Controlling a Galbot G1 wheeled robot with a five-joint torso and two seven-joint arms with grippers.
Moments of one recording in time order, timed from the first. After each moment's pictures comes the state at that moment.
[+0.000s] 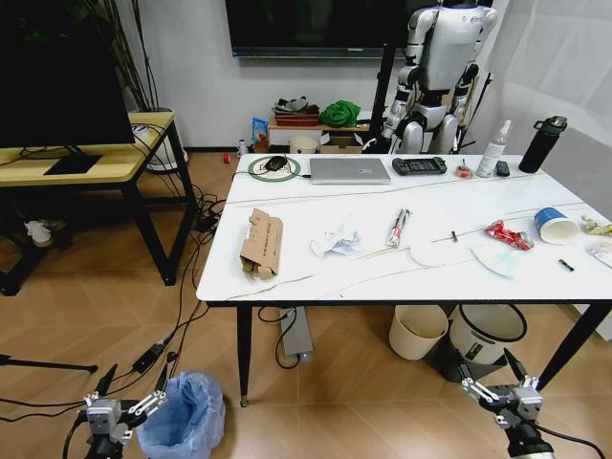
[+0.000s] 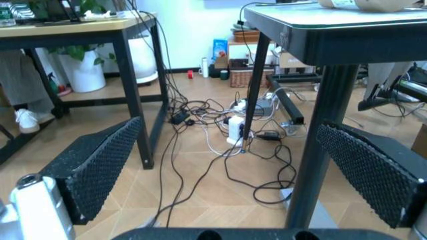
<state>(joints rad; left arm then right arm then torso) 1.93 -1.25 -0.78 -1.92 -0.37 -0.39 0.08 -1.80 1.30 0.80 1.77 0.39 0.51 -0.27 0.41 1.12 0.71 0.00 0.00</state>
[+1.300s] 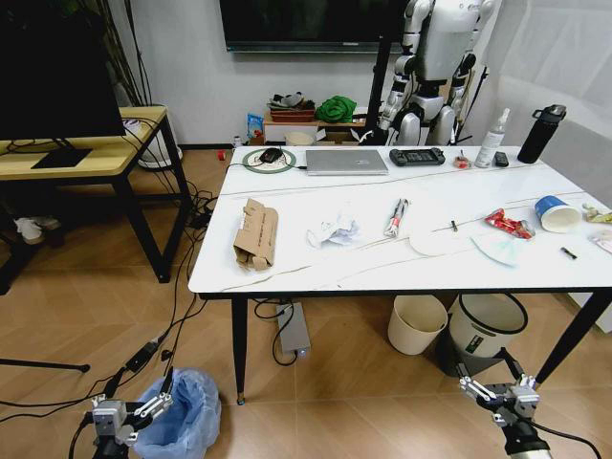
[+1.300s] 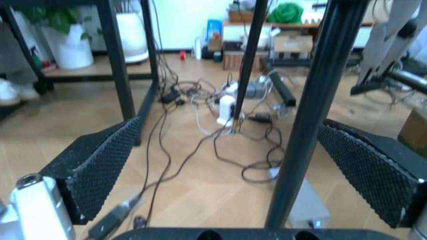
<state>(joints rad) 1.92 -1.27 -0.78 -1.89 -0.39 -0.34 0.11 -1.77 1.29 0.78 1.76 0.40 0.51 -0.27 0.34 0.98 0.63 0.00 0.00</state>
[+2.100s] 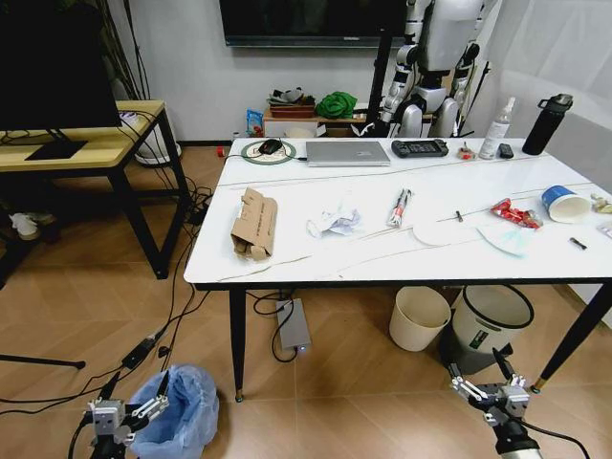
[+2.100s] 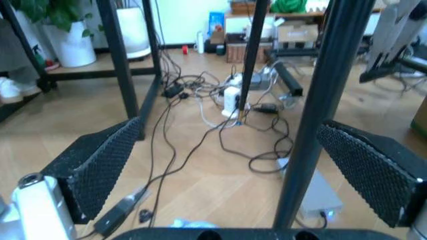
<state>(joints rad) 1.89 -1.28 -0.79 -1.89 -0.35 -0.32 0.11 -1.76 1.30 0.75 1.74 0.39 0.52 -0.27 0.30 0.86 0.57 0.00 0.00</state>
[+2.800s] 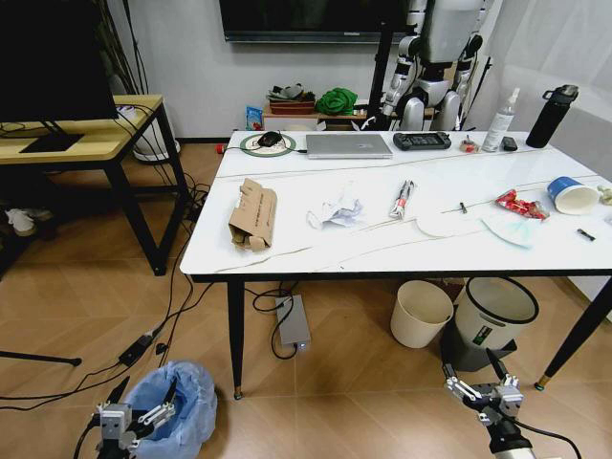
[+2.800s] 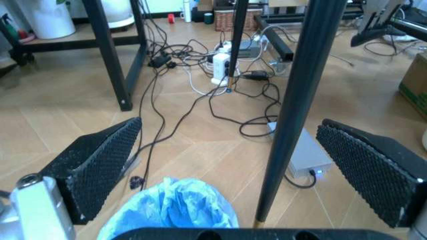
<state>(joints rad) 1.93 -1.27 -0.80 -1.89 -0.35 -0.25 0.16 -1.74 1.34 0.73 1.72 0.37 0.53 -0.27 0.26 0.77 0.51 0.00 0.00</state>
